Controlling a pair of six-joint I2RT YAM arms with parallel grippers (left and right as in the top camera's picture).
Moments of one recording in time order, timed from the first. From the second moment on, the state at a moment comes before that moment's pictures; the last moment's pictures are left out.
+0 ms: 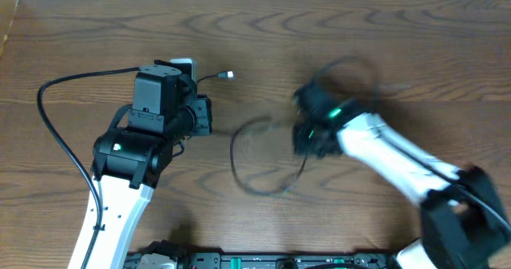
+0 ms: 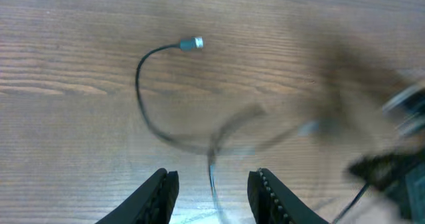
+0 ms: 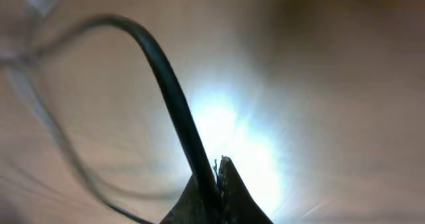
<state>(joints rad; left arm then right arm) -0.24 1.15 1.19 -0.89 0.05 -0.25 0.52 1.67 1.16 -0.76 -0.14 0.52</state>
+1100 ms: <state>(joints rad) -0.24 1.15 1.19 -0.85 0.08 -0.25 -0.47 1.95 2.22 -1.02 -0.07 0.08</state>
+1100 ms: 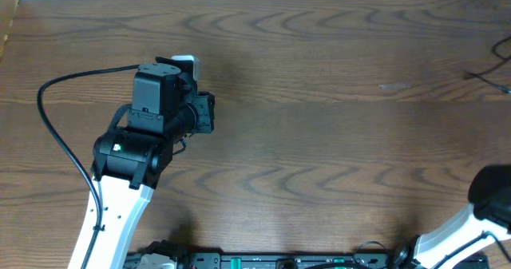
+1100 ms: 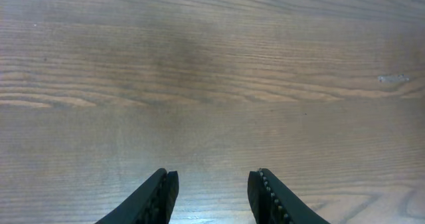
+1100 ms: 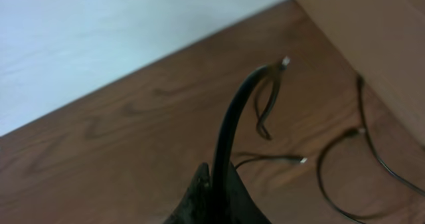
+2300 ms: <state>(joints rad) -0.45 1.15 1.19 -0.80 0.08 -0.25 -0.81 2.56 2.62 -1.28 -0.06 0.22</state>
